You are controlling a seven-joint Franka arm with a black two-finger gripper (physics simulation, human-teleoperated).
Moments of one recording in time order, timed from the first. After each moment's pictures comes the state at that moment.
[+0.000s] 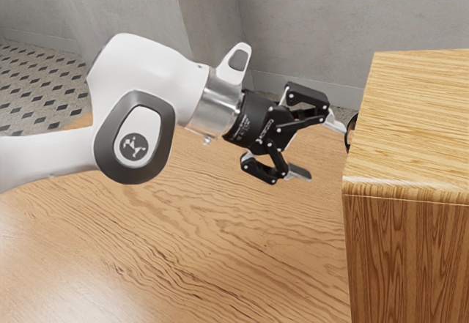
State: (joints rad) arm -1.61 -0.49 1.19 -1.99 -0.01 2.60 -0.98
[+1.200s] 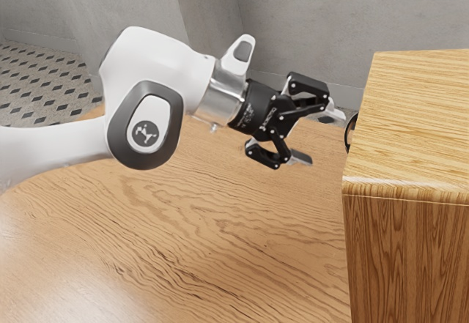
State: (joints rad) arm -1.77 -0.53 1.35 -1.90 0.06 2.59 -0.95
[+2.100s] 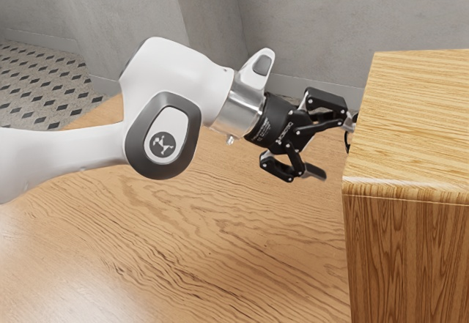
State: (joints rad) arm -1.87 -0.55 1.42 -1.89 0.10 2.59 -0.95
